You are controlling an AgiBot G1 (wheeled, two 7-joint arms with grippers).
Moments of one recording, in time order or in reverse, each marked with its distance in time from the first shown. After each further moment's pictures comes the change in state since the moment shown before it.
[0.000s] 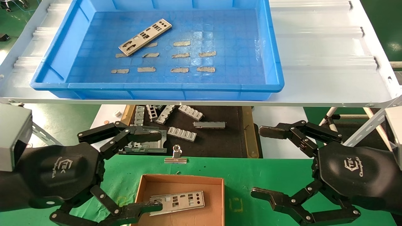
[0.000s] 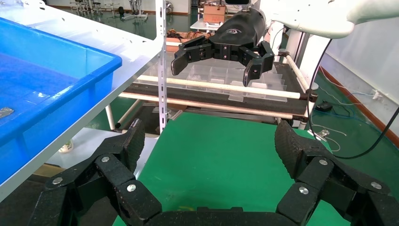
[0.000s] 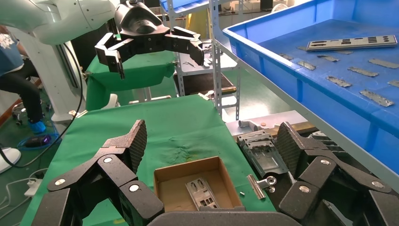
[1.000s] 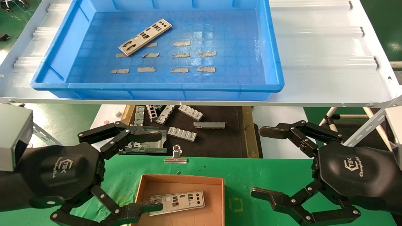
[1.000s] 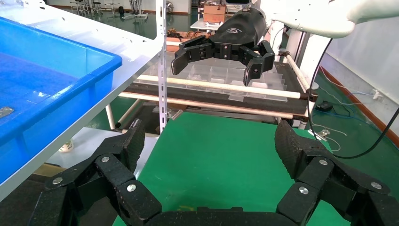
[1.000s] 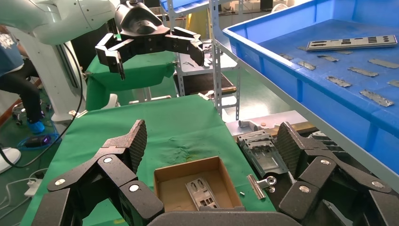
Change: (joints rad) left arm 0.000 0.000 0.002 0.000 0.001 -0.001 0.001; right arm 0.000 0.000 0.000 0.000 0.000 0.000 0.000
